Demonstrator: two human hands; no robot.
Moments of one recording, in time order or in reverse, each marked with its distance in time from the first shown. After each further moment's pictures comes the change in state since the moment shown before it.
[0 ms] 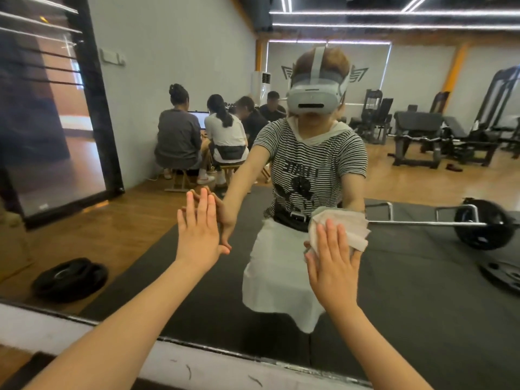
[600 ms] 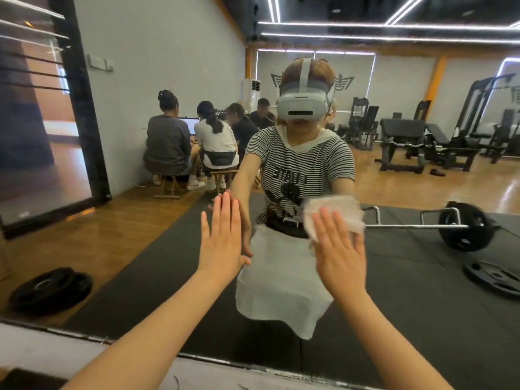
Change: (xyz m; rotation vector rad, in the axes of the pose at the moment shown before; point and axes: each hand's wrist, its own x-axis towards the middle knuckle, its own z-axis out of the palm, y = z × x) left_hand -0.006 0.056 -0.003 -0.015 0.049 0.117; right_hand 0.030 0.032 -0.021 -0.092 0.033 -0.151
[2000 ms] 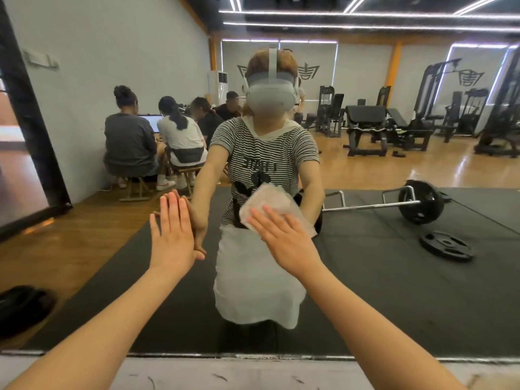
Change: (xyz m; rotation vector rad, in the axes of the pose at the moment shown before) left_hand 0.002 0.001 0.016 -0.009 0.067 0.006; right_hand 0.003 0.027 -0.005 -0.077 -0.106 -0.388
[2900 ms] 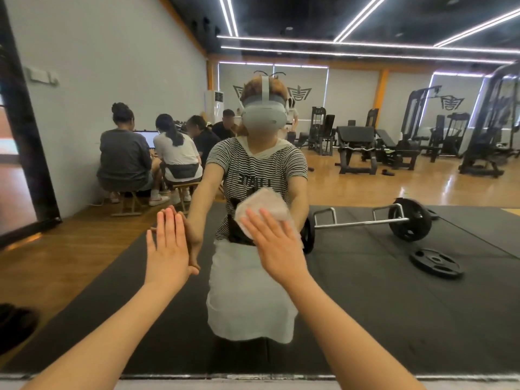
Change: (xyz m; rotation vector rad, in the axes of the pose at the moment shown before) left_hand -0.001 -0.001 0.002 0.014 0.022 -0.011; right_hand 0.018 -0.004 -0.019 0.099 0.001 0.166
